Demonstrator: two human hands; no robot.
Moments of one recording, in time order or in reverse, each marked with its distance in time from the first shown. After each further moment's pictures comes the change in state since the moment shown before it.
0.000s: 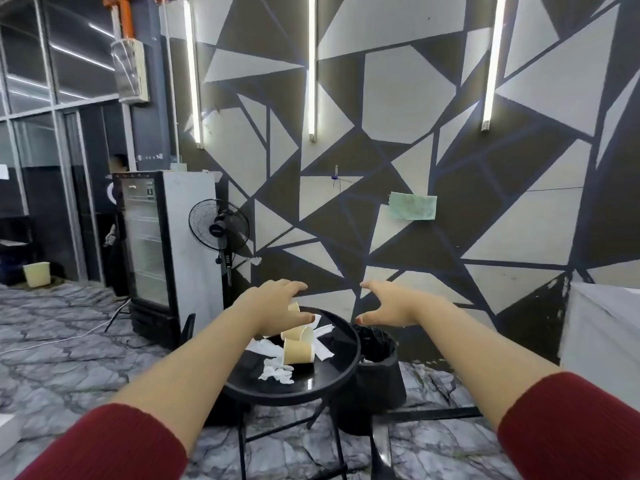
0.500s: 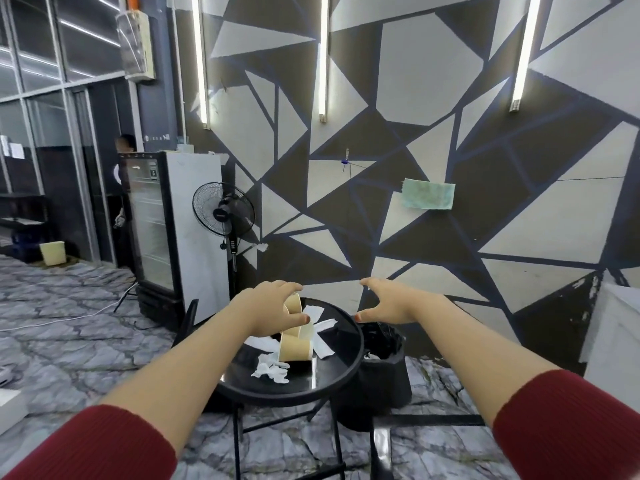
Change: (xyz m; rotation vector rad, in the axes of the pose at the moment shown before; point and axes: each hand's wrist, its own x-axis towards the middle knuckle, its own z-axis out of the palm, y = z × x) left_hand 0.065 -0.011 0.037 0.024 -0.051 -0.077; right_hand 0.080 0.045 0.012 -0.019 -0.035 -0.036
